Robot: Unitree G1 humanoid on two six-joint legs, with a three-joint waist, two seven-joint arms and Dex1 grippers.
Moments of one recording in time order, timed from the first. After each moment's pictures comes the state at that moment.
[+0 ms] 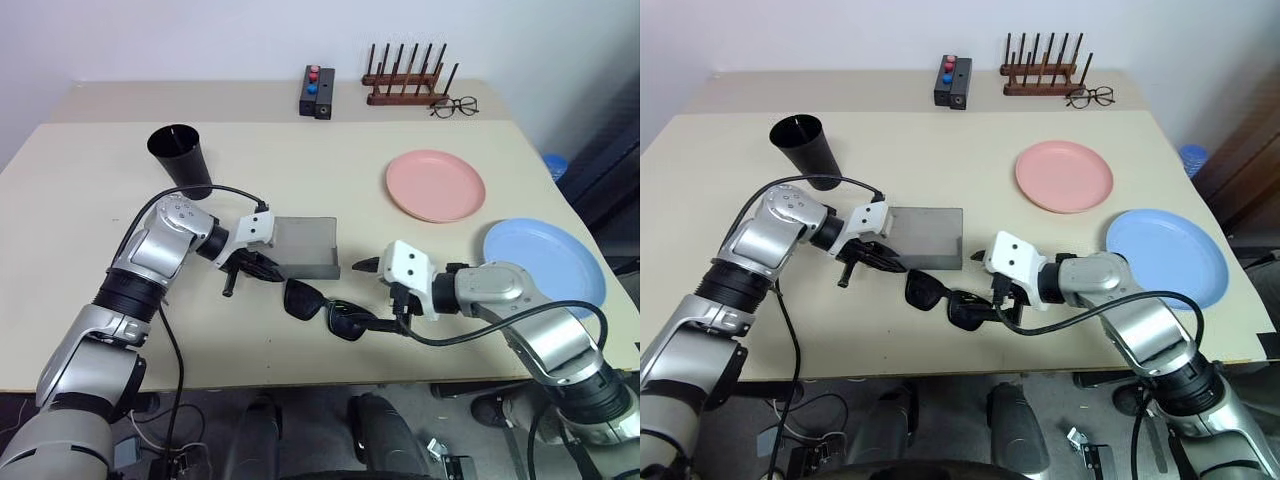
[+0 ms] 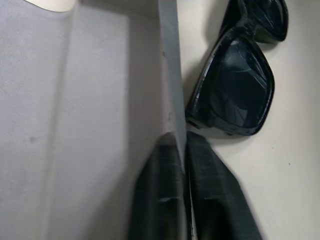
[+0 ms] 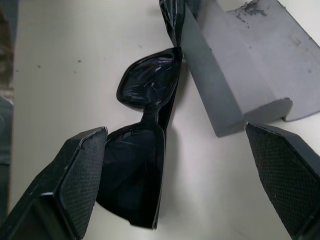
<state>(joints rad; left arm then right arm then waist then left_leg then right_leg) -0.80 0.64 -0.34 0.36 -0.01 0.28 -1.52 -0.39 -0.72 0.28 -0.48 0.28 0.68 0.89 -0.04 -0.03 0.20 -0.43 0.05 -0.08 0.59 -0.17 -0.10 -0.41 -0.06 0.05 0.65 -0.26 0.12</state>
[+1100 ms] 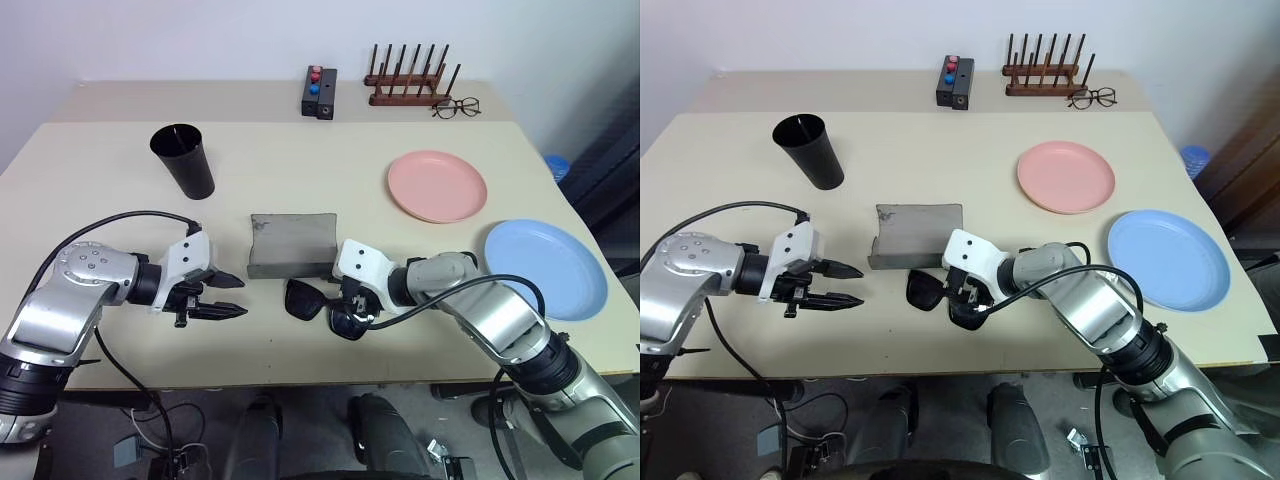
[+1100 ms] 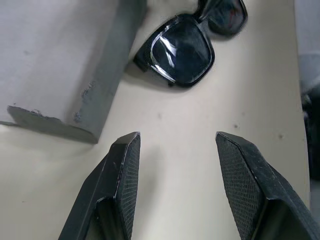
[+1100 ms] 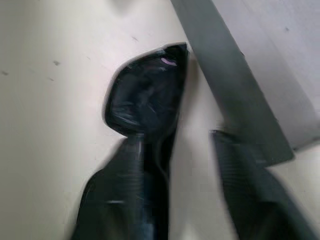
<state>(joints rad) -0.29 0.93 0.00 -0.28 -0.32 0.58 -1.30 -0.59 -0.60 0.49 -0.45 0.21 0.99 0.78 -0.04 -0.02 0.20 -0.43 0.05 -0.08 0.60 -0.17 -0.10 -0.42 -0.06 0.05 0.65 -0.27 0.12</state>
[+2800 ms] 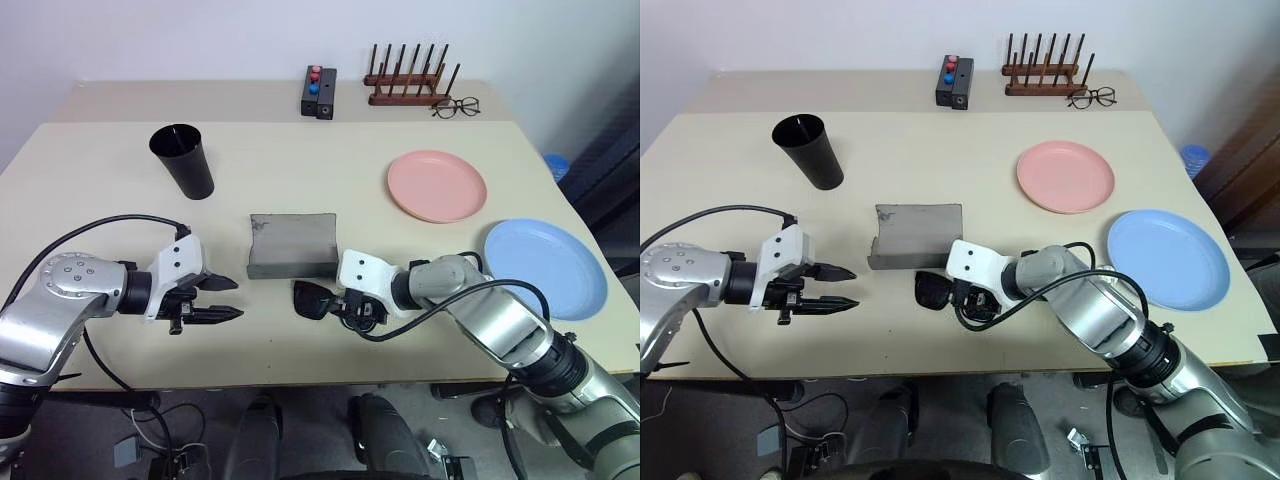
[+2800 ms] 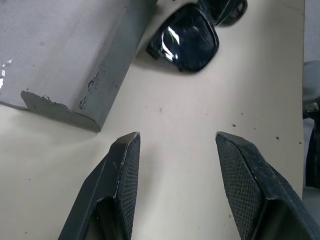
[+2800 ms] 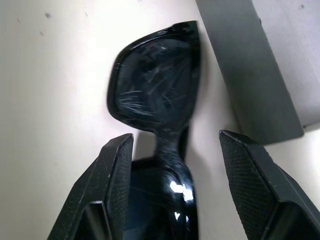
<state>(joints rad) -0.20 1.02 0.03 -0.35 -0.43 0.60 -1.19 -0.59 -0.68 0.56 -0.45 0.12 0.92 0.82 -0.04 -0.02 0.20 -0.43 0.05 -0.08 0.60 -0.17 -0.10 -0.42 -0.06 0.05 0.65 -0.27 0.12</state>
